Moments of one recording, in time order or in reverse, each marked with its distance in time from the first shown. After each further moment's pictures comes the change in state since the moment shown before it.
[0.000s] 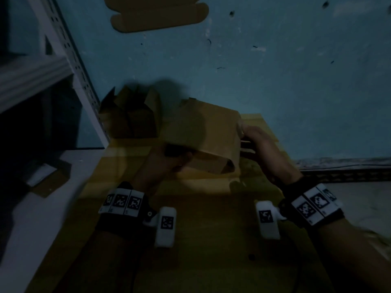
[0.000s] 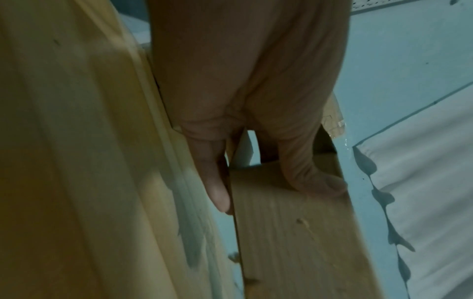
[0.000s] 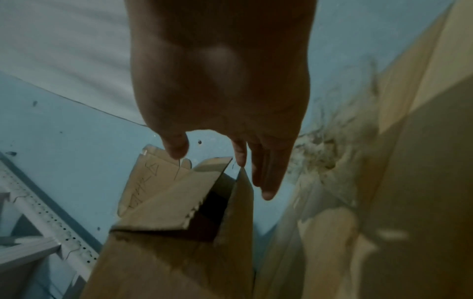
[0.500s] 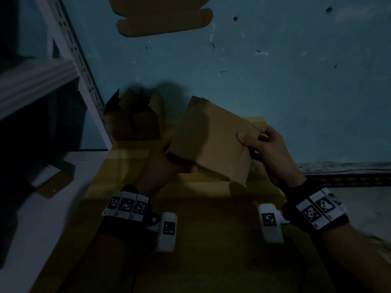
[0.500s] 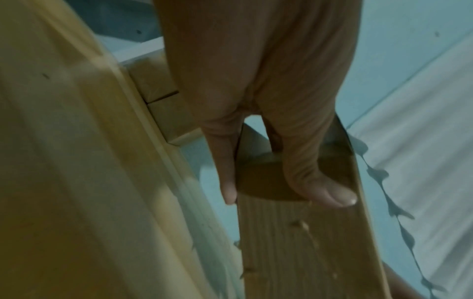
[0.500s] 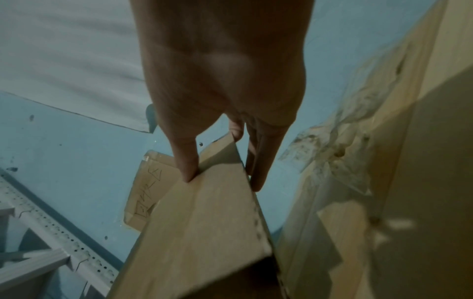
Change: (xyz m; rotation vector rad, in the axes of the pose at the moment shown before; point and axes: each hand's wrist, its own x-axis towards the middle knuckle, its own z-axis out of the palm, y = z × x) left_hand -0.004 0.004 -0.004 0.086 0.054 0.099; right_hand -0.009 -0.011 0.002 0.139 0.131 -0.065
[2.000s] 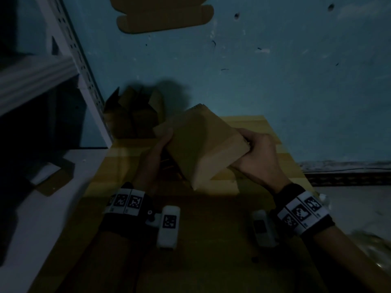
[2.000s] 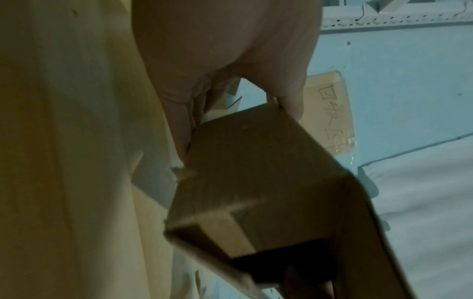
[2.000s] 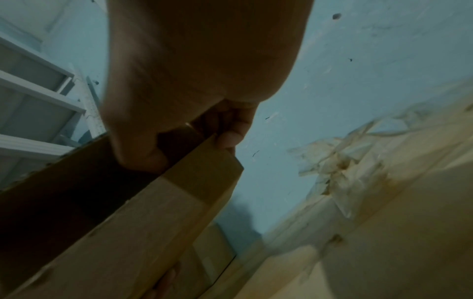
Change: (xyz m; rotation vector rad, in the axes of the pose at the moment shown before) left_hand 0.006 -0.005 -0.008 -0.442 0.138 -0.427; right_hand -0.008 0.010 0.018 -0.607 -0.104 -0.572
